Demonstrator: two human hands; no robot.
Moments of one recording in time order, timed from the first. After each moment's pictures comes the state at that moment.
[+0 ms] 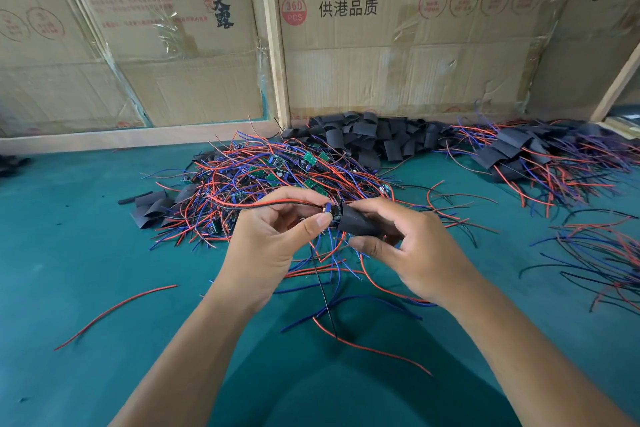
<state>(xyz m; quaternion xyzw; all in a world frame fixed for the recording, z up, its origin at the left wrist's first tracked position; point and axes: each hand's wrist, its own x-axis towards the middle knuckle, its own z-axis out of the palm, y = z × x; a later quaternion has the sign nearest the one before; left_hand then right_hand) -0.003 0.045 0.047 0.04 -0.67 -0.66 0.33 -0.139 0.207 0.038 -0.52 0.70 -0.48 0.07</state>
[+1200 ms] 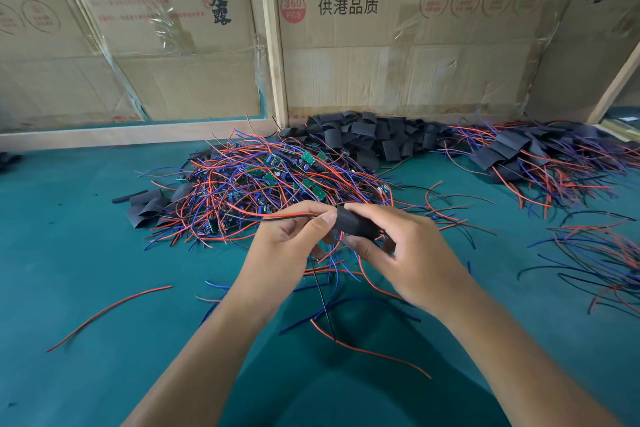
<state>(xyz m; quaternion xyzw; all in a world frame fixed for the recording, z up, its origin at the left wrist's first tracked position) -0.012 0.056 0.038 0.09 -0.70 -0.64 0.29 -0.132 0.203 0.036 -0.55 0.72 -0.42 -0.05</state>
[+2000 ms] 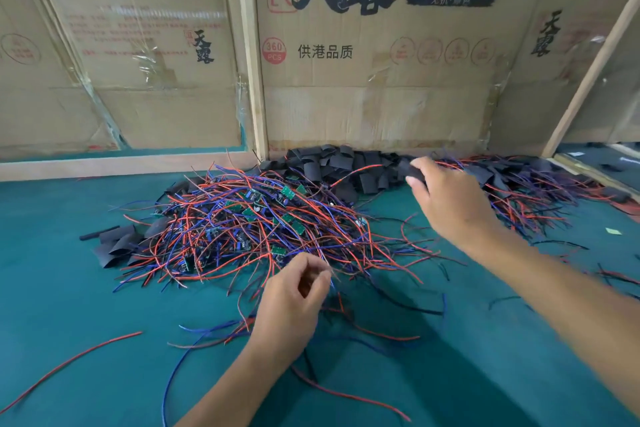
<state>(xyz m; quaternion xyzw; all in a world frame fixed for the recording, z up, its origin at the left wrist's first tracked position) -0.036 0.069 -0.002 0.16 -0.81 -0.47 0.31 -0.257 0.213 0.088 -0.38 0.87 -0.16 -0.26</state>
